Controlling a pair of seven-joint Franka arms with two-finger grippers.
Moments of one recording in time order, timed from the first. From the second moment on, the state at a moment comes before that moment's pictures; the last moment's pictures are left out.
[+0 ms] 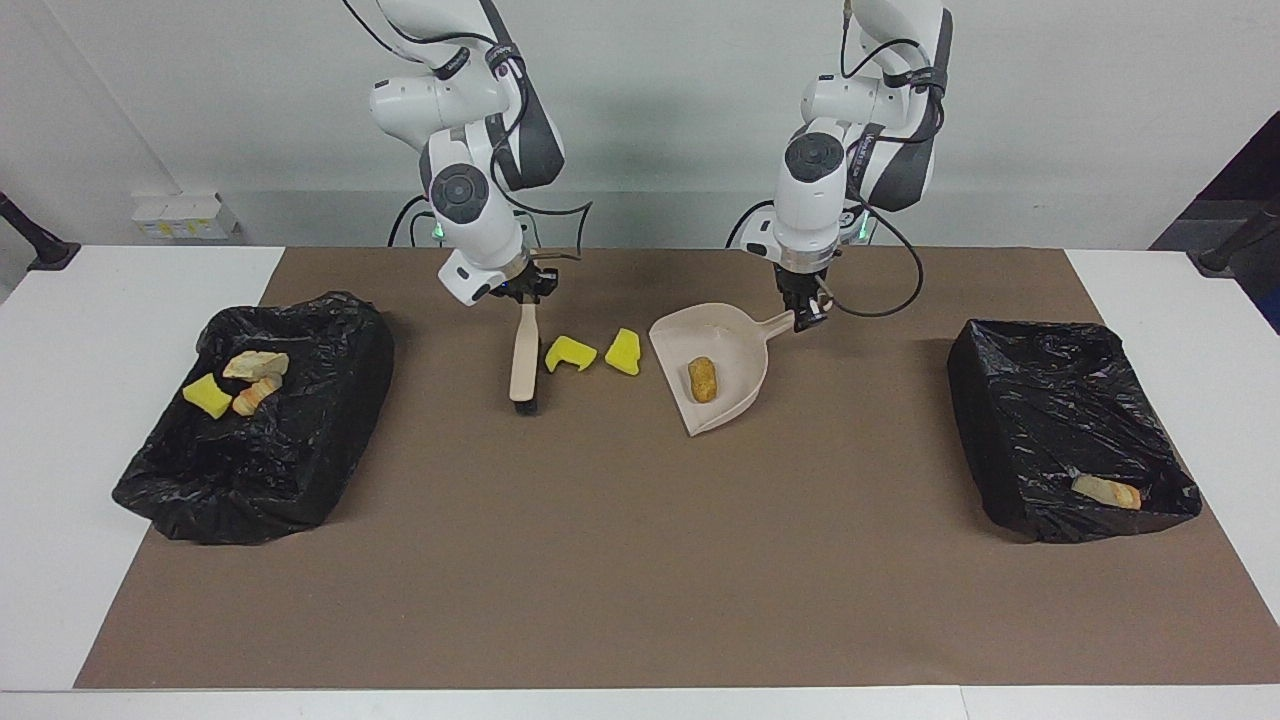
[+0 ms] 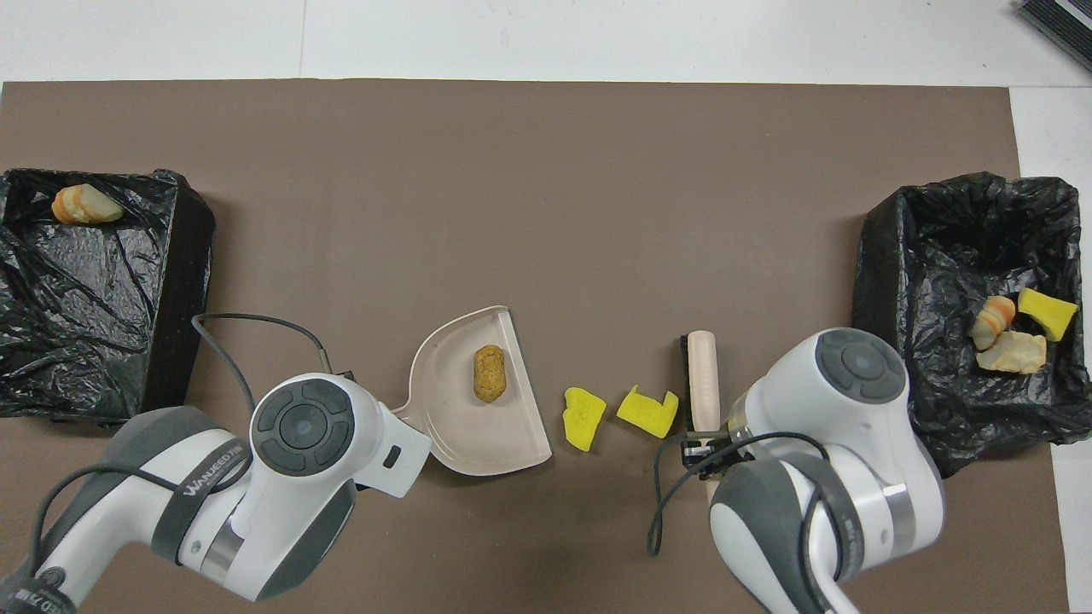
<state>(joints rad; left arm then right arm) -0.34 -0.15 -0.20 -2.37 0.10 2.11 0.74 0.21 -0.16 0.16 -2.41 0.21 1.95 0.31</state>
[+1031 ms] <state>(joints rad) -0.35 -0.16 -0.20 -2.40 0.10 2.12 0.72 0.53 -0.01 0.17 -2.32 0.28 2.14 0.57</state>
